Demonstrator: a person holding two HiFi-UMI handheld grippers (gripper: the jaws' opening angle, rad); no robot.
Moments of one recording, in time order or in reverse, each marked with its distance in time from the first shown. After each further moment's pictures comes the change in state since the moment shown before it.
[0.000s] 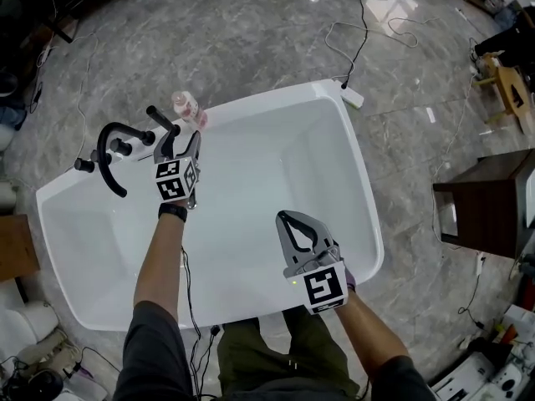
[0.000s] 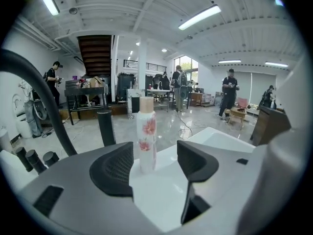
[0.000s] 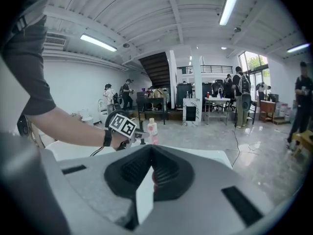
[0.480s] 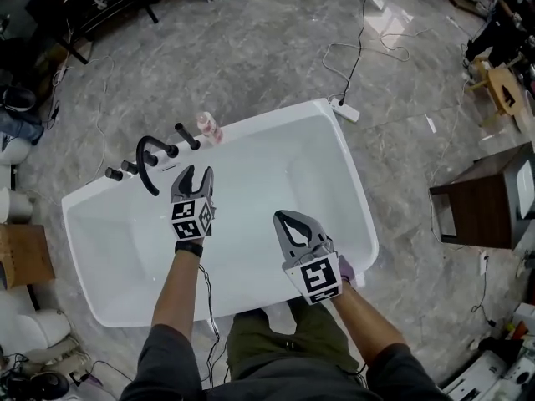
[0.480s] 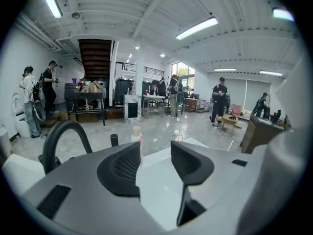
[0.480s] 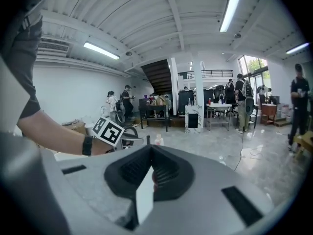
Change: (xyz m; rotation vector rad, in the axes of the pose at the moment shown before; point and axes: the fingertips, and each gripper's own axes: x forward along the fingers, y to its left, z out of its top) left arm -0.150 -0.045 0.058 -0.026 -0.036 -0.052; right arm -0.056 0.040 0.077 0.005 -0.061 0.019
